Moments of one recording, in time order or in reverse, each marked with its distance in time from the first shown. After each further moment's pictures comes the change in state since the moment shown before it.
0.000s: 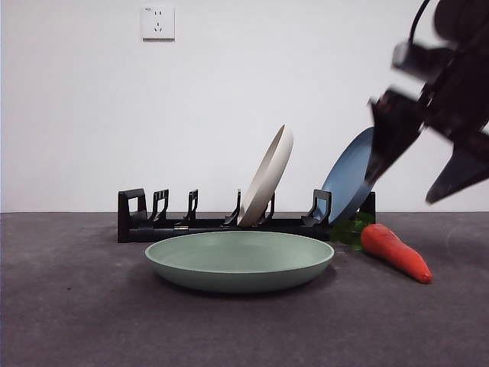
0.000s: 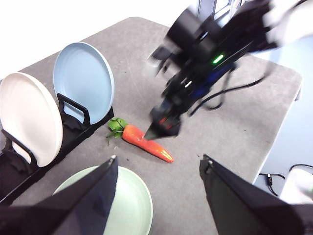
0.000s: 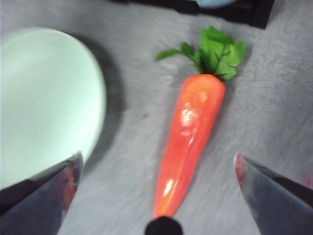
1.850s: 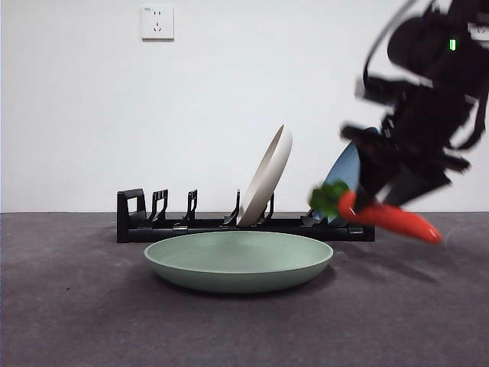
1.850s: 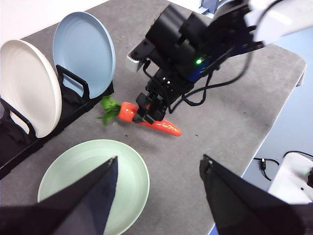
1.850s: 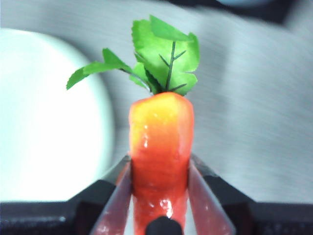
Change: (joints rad) left arm 0.000 -0.010 0.000 -0.090 -0.003 -0.058; right arm 0.134 0.059 0.004 0.099 0.089 0.104
